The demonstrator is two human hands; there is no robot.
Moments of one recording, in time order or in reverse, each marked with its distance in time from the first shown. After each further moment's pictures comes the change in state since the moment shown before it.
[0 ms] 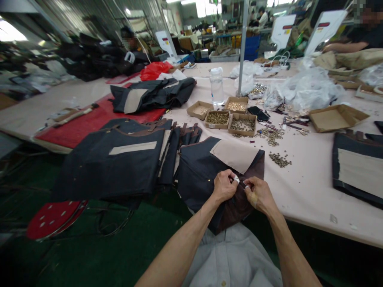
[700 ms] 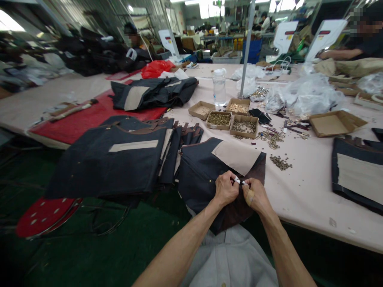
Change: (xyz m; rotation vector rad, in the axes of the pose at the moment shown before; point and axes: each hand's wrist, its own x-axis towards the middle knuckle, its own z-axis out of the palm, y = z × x) left_hand -0.009 0.000 0.000 -0.004 0.072 0.043; right_hand 0.009 -0.004 0.021 0.064 0.014 0.158
